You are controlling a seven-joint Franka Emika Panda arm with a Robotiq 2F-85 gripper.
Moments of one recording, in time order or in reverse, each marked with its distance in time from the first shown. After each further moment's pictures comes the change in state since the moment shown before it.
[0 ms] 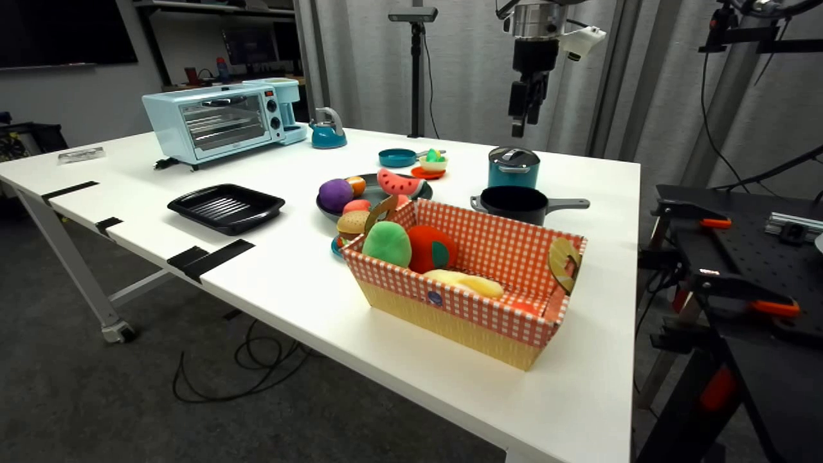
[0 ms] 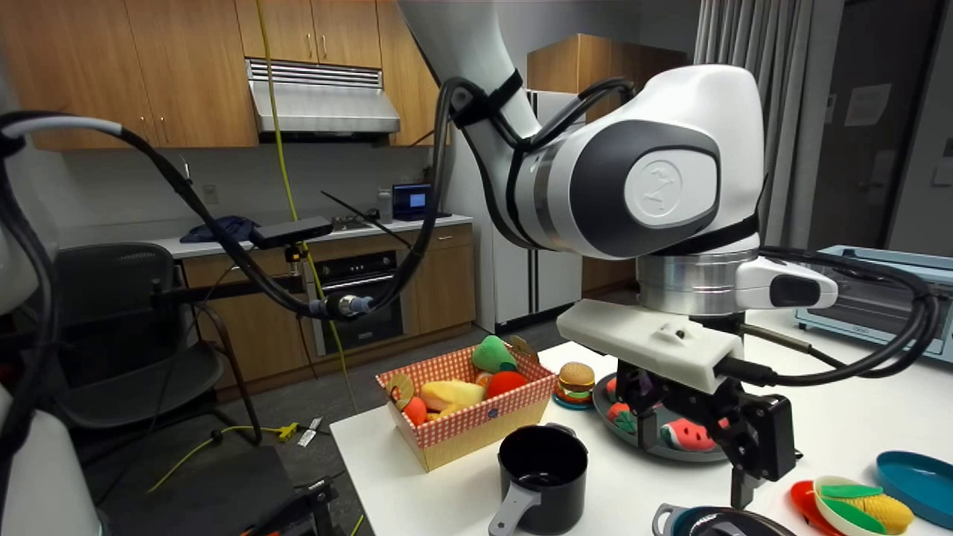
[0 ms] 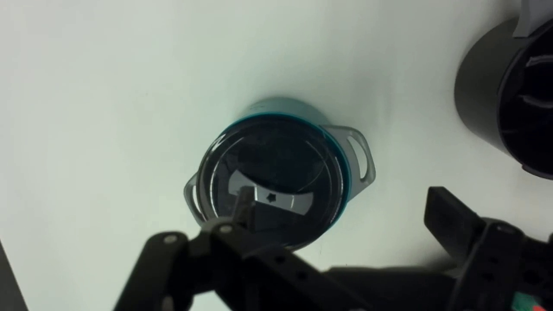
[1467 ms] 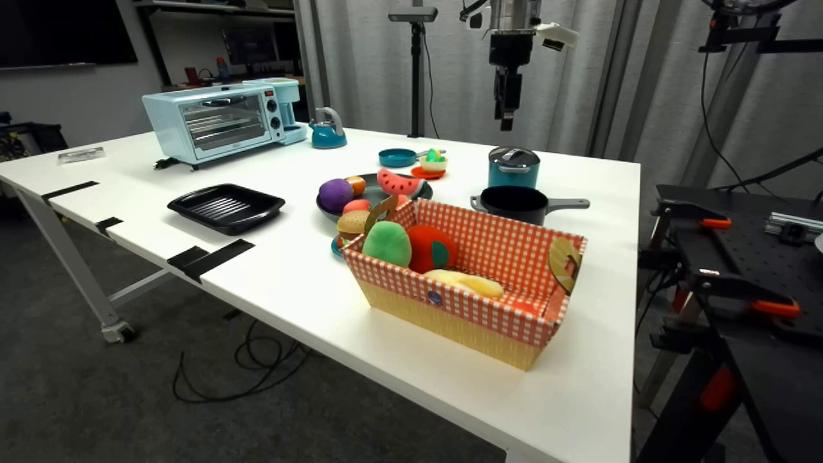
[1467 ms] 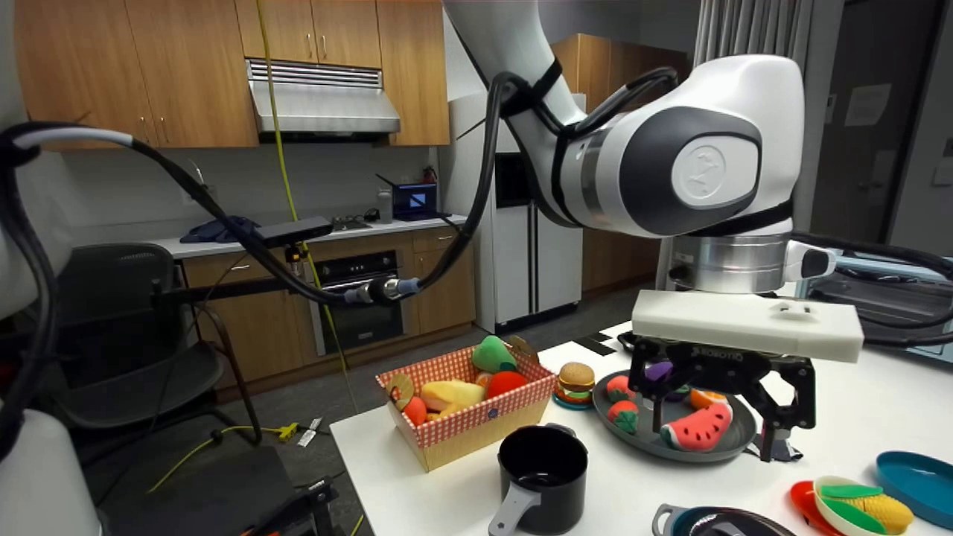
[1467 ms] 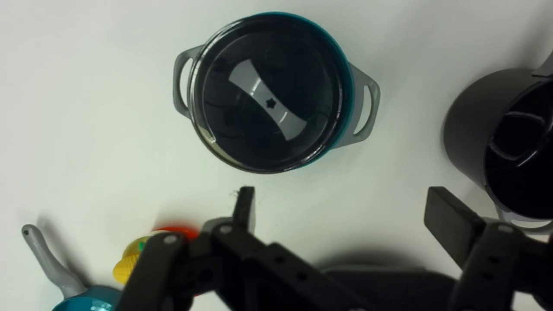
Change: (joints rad) arm -0.085 0.078 0.107 0.162 0.074 -0.098 -0.549
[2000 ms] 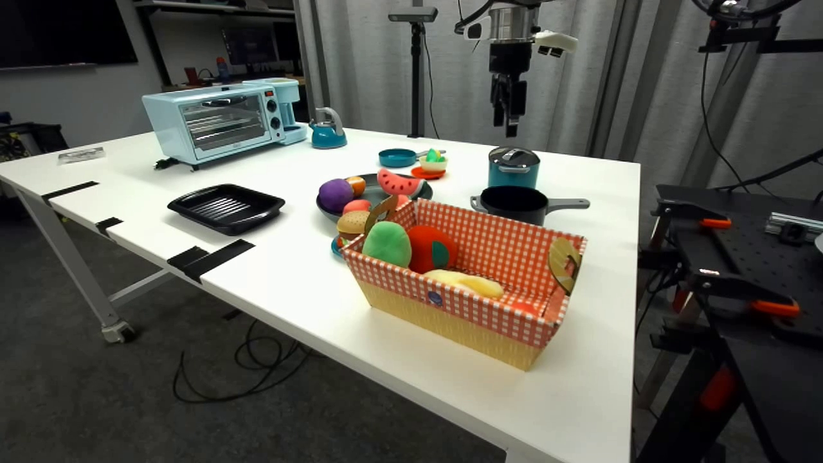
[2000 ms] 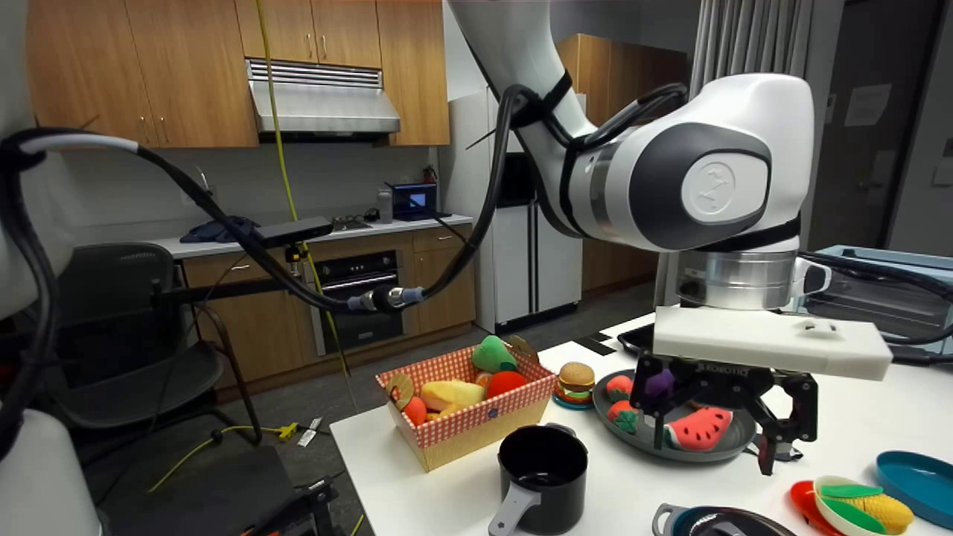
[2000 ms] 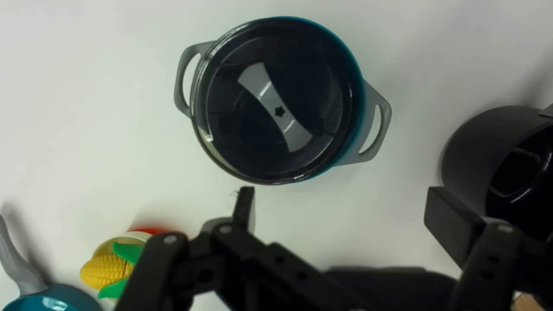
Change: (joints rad) arm -0.009 0.038 0.002 0.021 0.000 -0.015 -0.132
